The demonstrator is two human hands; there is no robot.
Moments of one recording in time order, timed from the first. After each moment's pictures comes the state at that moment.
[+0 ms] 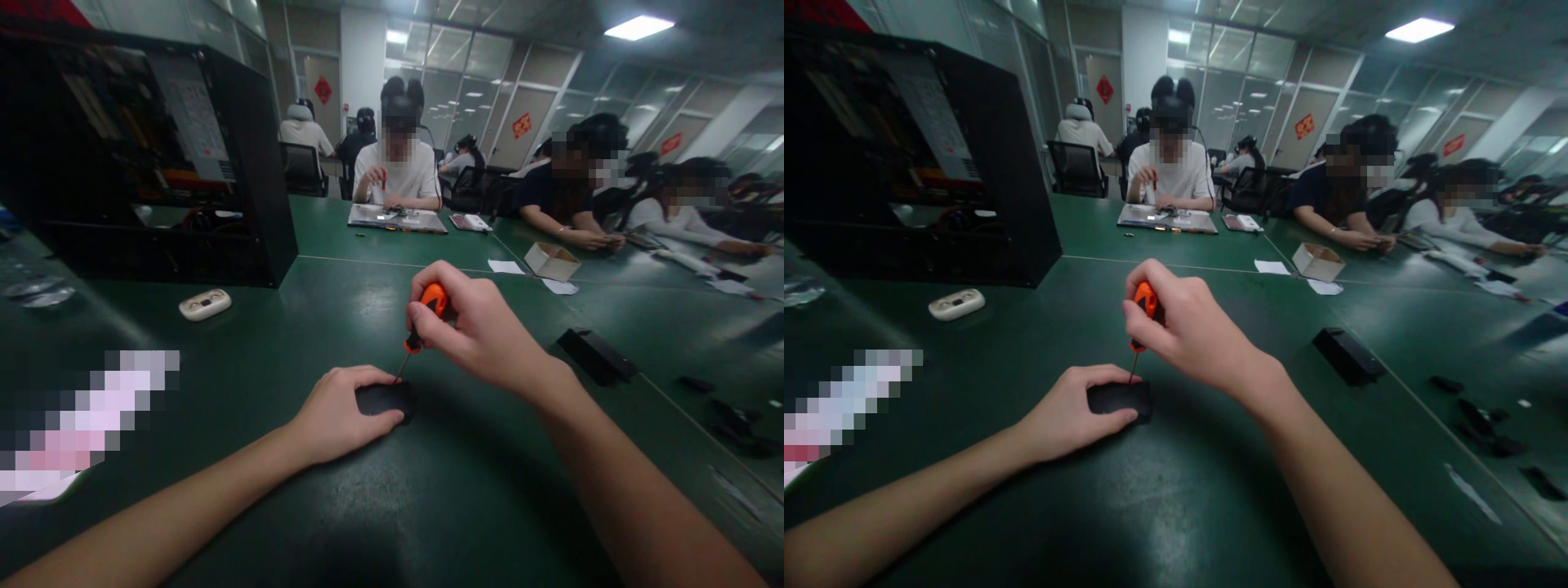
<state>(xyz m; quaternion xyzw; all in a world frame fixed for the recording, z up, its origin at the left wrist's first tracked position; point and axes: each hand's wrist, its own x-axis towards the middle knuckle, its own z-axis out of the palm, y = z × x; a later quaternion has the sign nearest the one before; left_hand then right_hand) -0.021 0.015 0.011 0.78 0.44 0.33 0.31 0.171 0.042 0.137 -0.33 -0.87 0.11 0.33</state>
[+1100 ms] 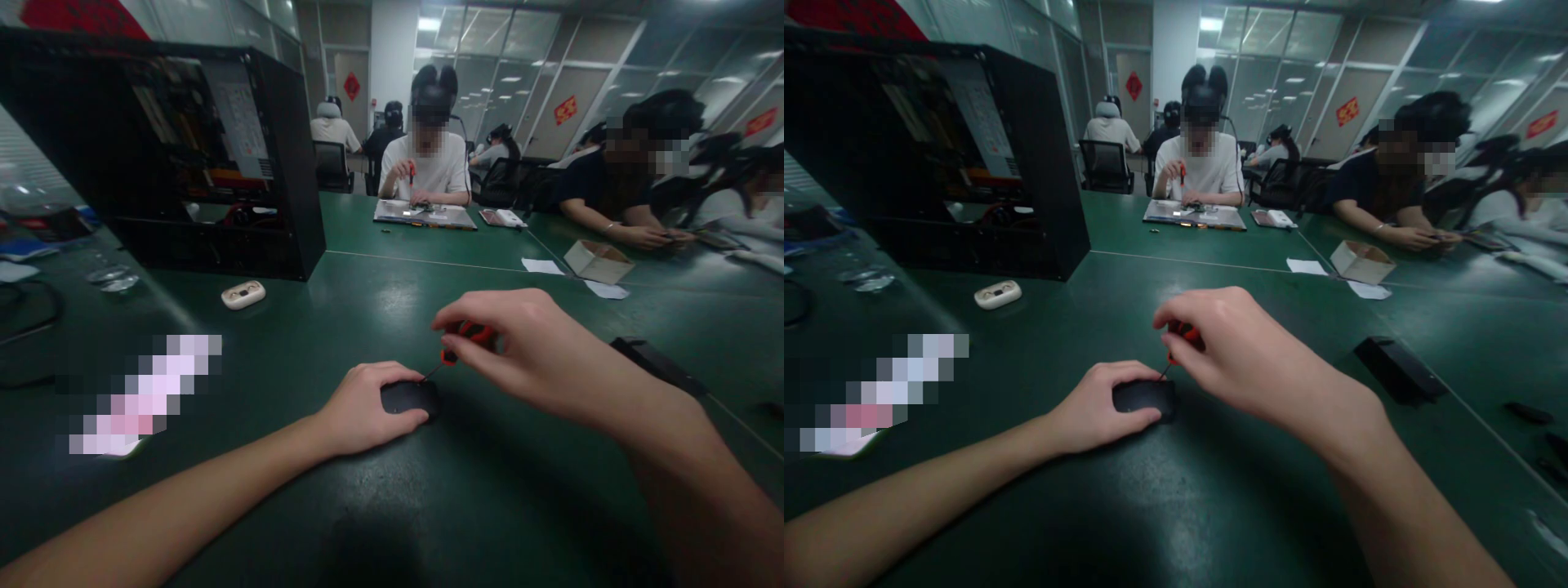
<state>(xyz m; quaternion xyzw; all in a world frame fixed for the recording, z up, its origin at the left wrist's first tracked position) -0.023 0.014 0.010 0.79 0.41 0.34 0.31 0.185 0.034 0.146 -0.32 -0.92 0.07 0.19</state>
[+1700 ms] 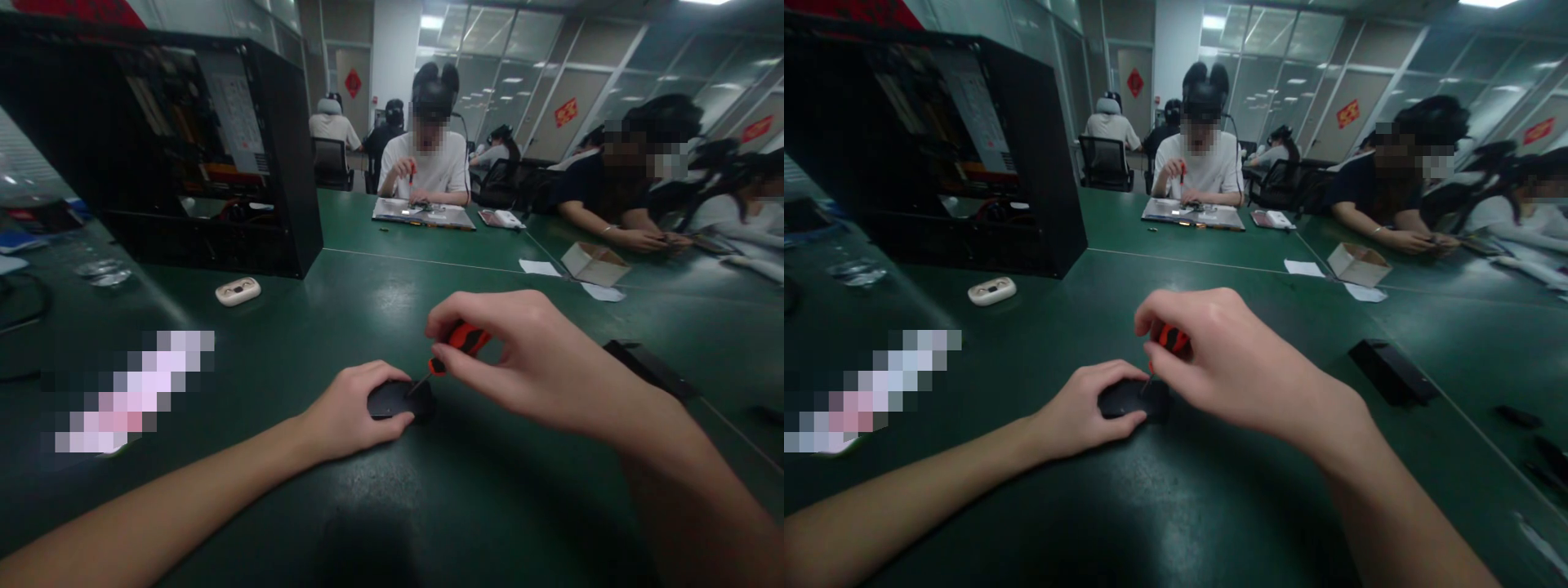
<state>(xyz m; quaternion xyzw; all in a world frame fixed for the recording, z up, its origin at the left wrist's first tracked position) -0.033 0.011 0.006 0.82 0.39 0.34 0.26 0.177 0.026 0.152 -0.30 -0.92 0.10 0.22</state>
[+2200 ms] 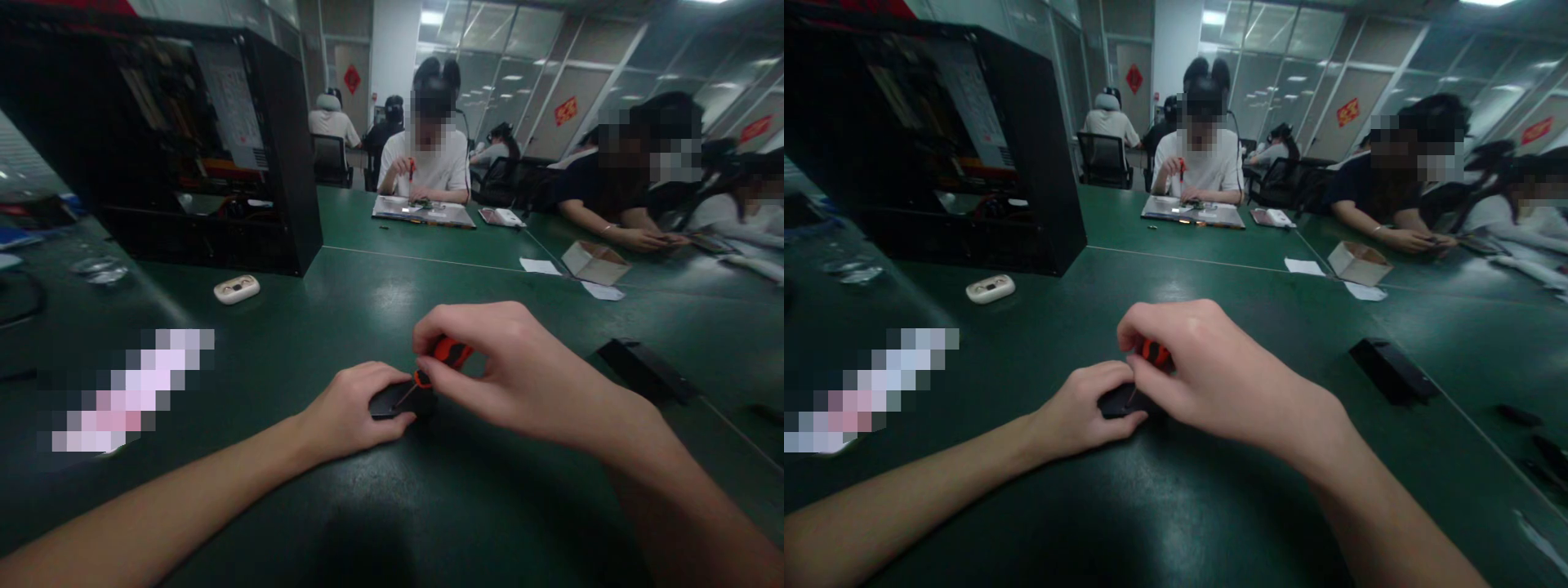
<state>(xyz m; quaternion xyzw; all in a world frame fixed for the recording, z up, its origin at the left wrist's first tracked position) -0.036 0.013 -0.004 0.84 0.34 0.37 0.19 0.166 0.022 0.147 -0.26 -0.93 0.14 0.20</state>
